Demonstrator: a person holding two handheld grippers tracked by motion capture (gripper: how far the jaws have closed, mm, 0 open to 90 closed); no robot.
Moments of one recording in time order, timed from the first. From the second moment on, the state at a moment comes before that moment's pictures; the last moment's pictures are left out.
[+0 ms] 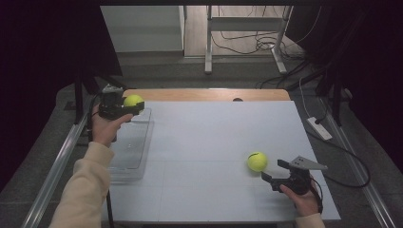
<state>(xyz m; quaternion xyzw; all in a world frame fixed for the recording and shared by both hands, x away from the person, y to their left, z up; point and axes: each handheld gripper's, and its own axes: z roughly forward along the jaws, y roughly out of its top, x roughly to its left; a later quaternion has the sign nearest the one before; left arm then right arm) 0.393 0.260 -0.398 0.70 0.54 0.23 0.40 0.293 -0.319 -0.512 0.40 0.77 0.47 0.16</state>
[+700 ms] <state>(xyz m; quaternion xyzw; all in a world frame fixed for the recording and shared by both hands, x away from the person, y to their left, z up) 0.393 0.282 -0.406 0.69 0.56 0.23 0.38 0.292 -0.318 -0.512 0.40 0.77 0.47 0.16</state>
